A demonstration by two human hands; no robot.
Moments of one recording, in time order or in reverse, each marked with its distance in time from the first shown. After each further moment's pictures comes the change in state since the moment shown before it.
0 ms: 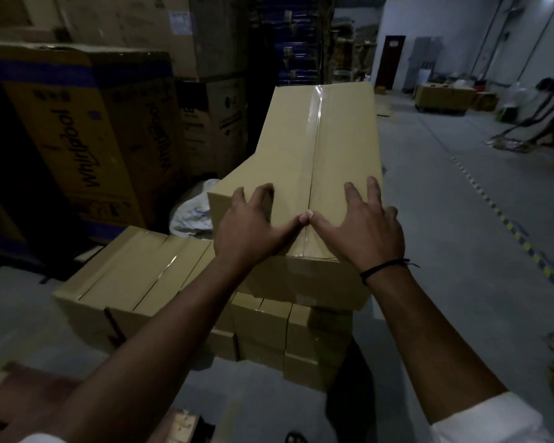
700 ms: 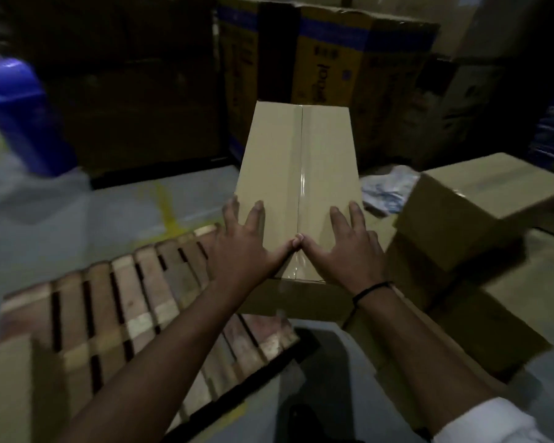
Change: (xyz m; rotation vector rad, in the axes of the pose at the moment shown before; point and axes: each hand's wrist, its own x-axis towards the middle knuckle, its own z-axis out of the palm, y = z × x) left_hand -0.274 -0.180 -0.167 0.456 0.298 -0.671; right_hand -0.205 -0.226 0.054 0.319 -0.365 -0.750
